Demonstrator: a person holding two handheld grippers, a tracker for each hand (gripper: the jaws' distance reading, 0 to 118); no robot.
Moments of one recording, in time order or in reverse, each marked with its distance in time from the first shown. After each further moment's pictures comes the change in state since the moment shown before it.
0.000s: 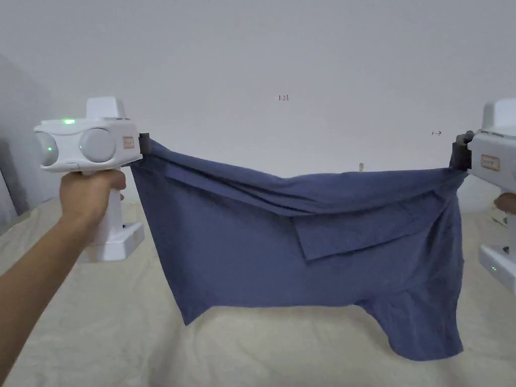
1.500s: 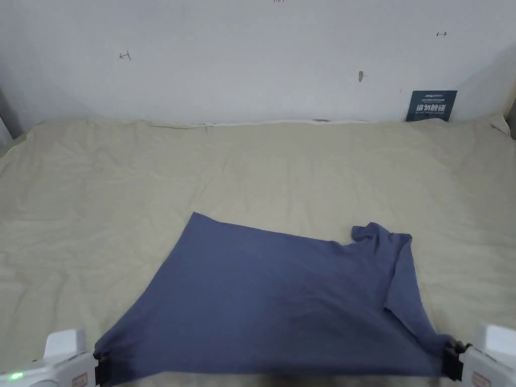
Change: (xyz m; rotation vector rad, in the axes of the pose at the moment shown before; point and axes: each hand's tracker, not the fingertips) left arm -0.106 -0.414 0.183 -0.706 0.048 0.061; right arm -0.050 -0.389 0.169 -0.678 0.024 -0.293
